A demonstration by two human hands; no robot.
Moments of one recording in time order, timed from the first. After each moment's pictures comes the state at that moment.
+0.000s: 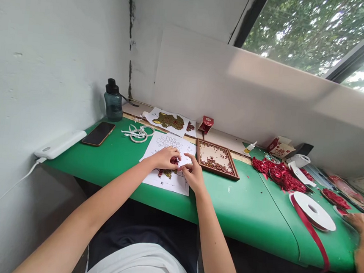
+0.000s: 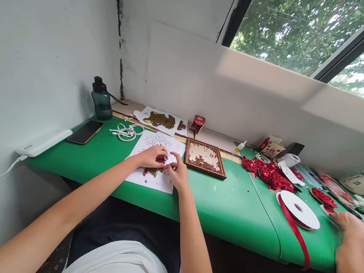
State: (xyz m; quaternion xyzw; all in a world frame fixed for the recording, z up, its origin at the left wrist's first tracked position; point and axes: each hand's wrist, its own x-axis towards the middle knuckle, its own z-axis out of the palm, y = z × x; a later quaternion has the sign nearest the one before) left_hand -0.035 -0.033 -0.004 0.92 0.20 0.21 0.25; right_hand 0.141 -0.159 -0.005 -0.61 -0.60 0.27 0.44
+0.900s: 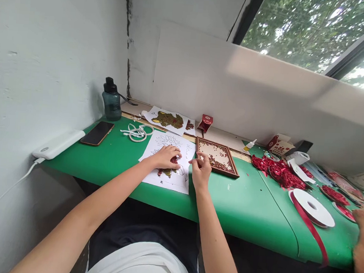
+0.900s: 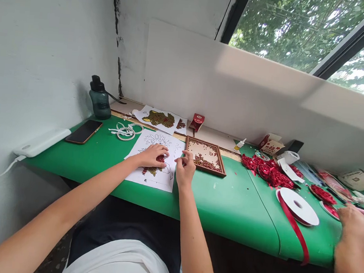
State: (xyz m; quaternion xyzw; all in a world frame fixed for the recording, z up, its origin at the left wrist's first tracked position) left_hand -0.029 -0.034 -0.007 0.93 0.23 0.17 0.24; right_hand 0.147 -0.154 -0.006 -0.64 -0.49 0.13 0.58
